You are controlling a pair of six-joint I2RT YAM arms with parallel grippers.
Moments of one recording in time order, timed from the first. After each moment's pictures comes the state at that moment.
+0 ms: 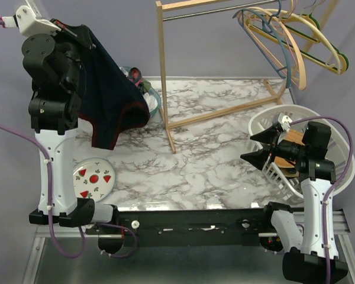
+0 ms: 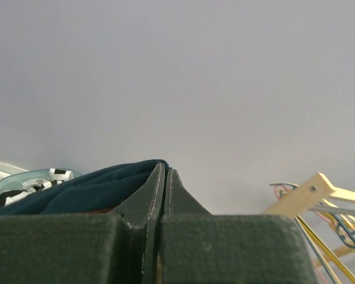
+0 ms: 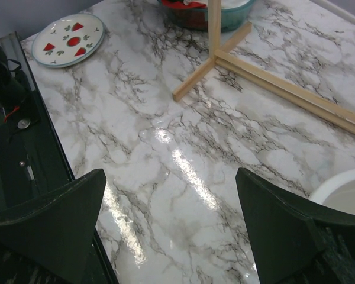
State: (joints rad) left arm -0.09 1.38 2.10 -0.52 -0.20 -0.57; right arm -0.22 0.78 0.90 -0.72 -1.21 -0.47
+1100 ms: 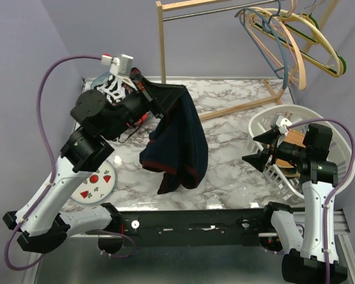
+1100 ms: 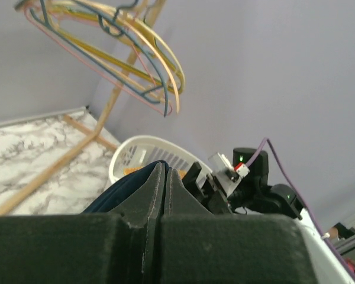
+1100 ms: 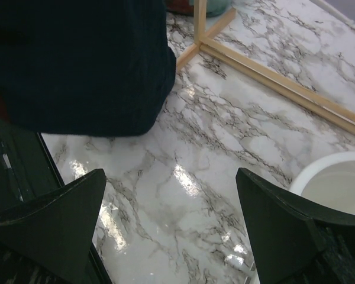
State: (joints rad) left arm -0.73 1.06 1.56 -0.22 0.13 -0.61; right arm -0.22 0.76 0.93 -0.82 -1.14 -0.58
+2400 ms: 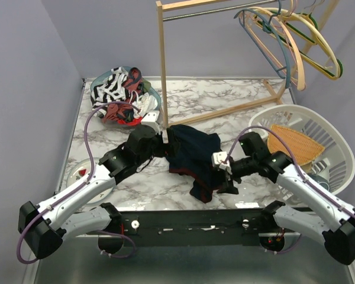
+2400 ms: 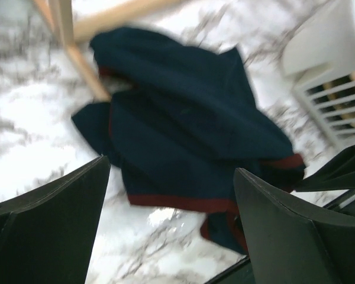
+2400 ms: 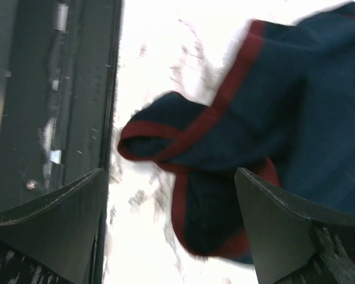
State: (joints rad) left arm -0.77 1.02 0.90 -0.32 -0.17 -0.53; right arm 0.54 0.95 0.75 -0.74 -0.80 -0.85
